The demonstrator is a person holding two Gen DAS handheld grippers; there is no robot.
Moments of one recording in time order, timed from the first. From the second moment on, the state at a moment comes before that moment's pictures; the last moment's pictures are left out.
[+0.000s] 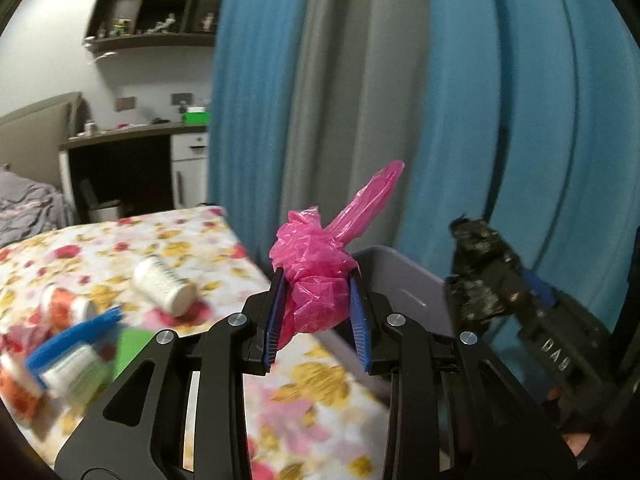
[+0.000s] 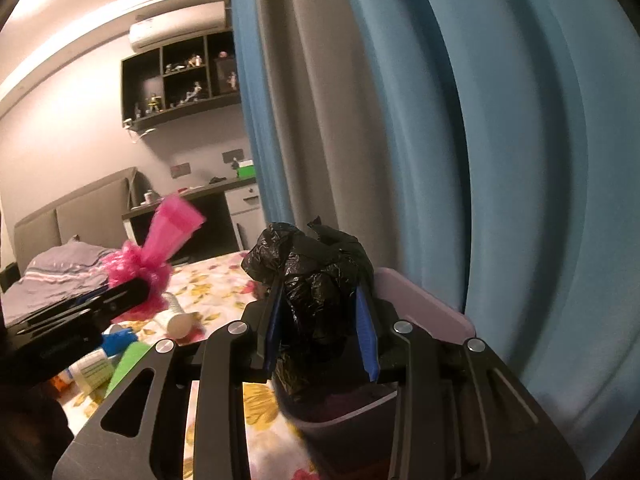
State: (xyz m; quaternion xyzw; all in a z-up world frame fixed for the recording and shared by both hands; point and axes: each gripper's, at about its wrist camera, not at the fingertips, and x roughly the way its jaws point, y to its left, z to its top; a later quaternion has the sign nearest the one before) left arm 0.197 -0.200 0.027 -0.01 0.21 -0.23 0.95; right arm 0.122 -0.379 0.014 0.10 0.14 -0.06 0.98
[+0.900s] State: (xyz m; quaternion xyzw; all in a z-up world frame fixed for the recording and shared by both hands) left arm 0.266 -0.271 -0.034 -0.01 0.27 -0.29 0.92; right arm 0.170 -0.405 -0.017 0.11 0.20 -0.07 0.97
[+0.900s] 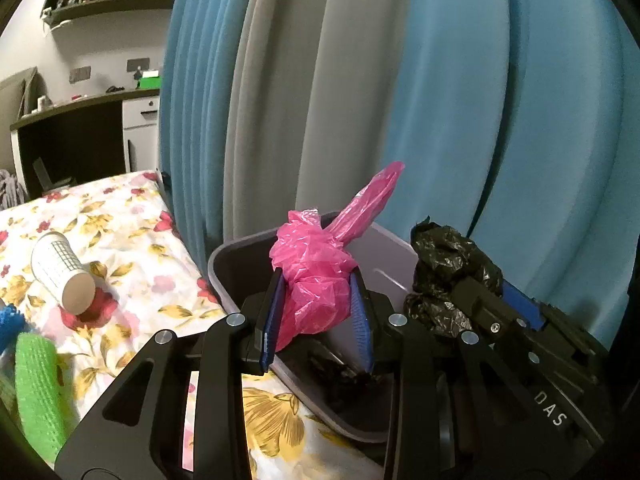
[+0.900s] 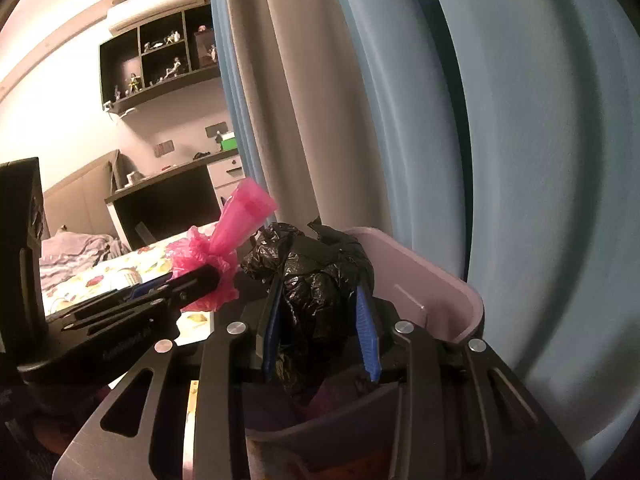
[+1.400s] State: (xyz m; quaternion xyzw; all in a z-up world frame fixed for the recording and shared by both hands) left arm 0.284 -0.276 -0.048 -0.02 0.29 -0.29 0.91; right arm 0.188 -0.409 -0.028 0.12 0.21 -0.07 0.97
